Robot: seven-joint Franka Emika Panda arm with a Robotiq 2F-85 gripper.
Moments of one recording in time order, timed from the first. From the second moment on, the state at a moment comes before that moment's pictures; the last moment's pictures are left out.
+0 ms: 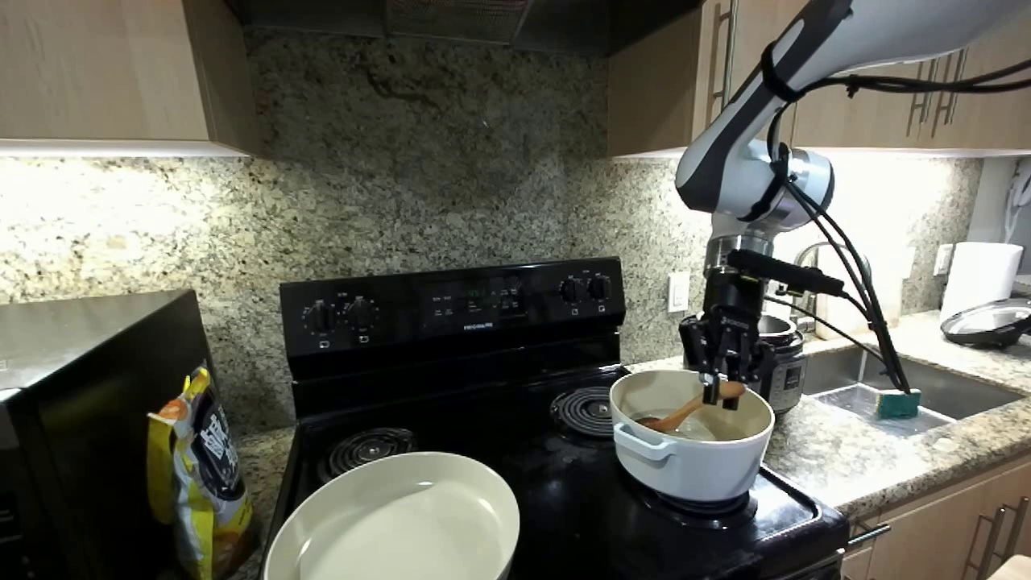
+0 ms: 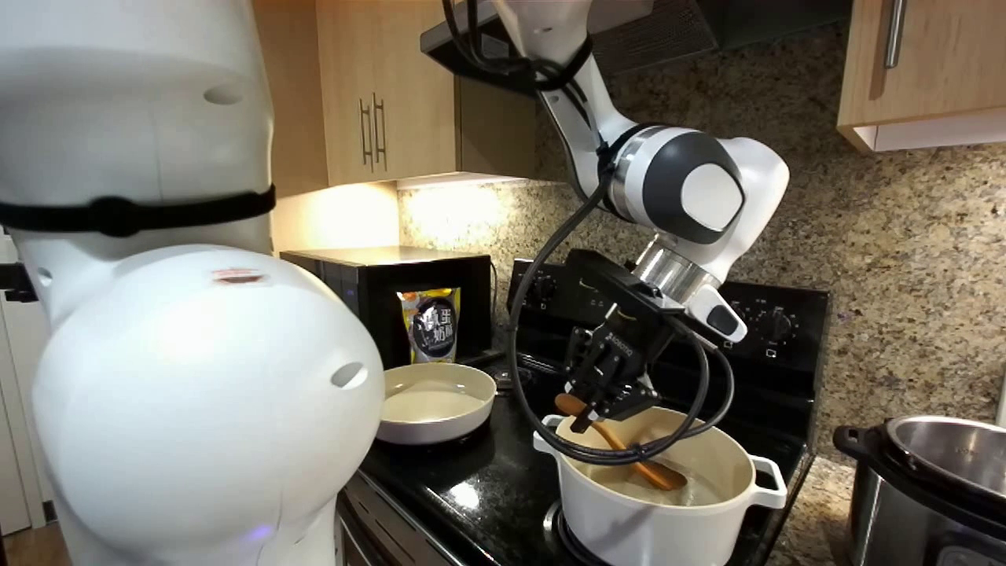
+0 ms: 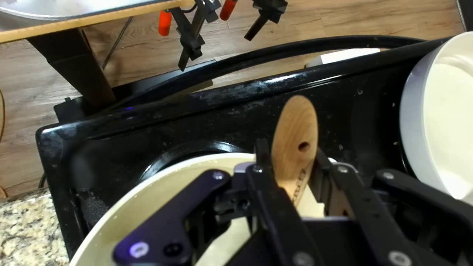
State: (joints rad) arm -0.13 -0.12 -0.18 -2.48 0.32 1.90 -0.14
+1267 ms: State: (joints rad) arm -0.13 -0.34 -0.15 -2.61 0.16 1.92 -0.01
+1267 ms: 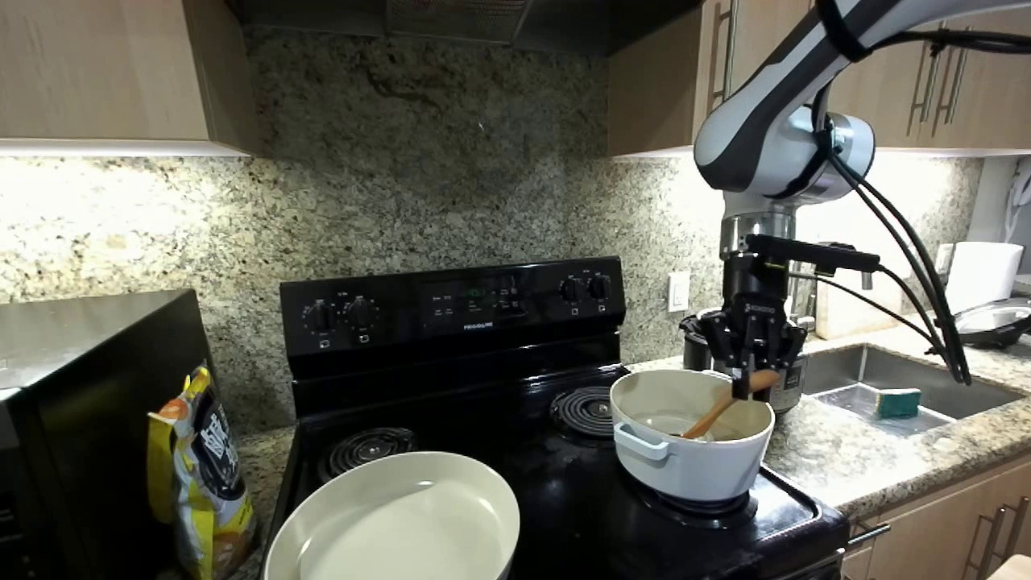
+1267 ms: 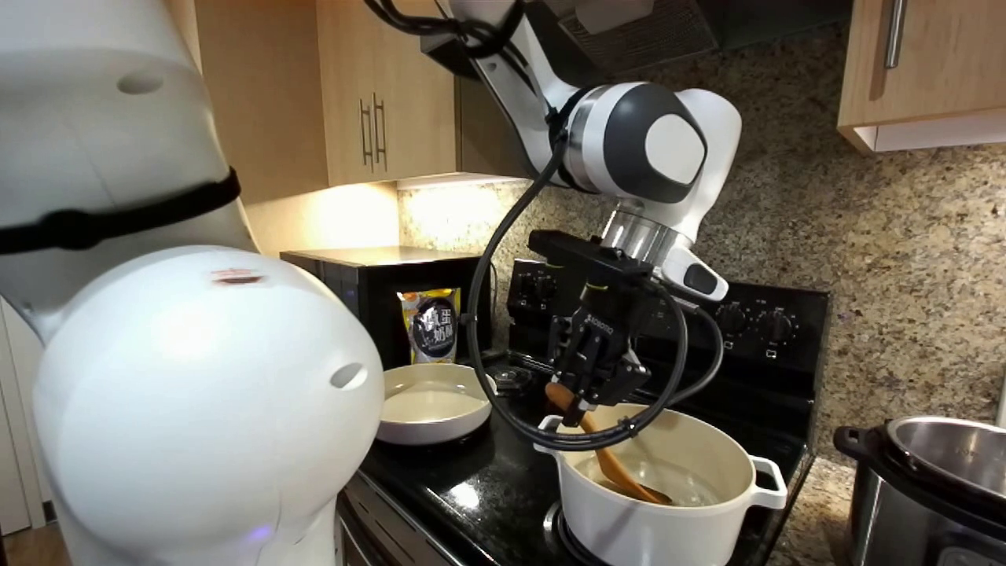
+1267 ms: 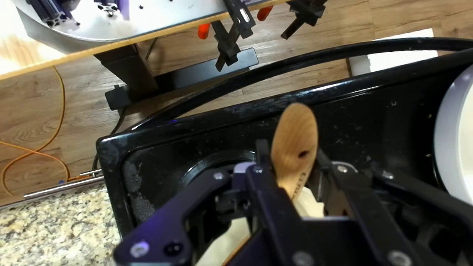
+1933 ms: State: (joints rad) arm -0.14 -0.29 -0.18 -2.56 0.18 1.91 0.00
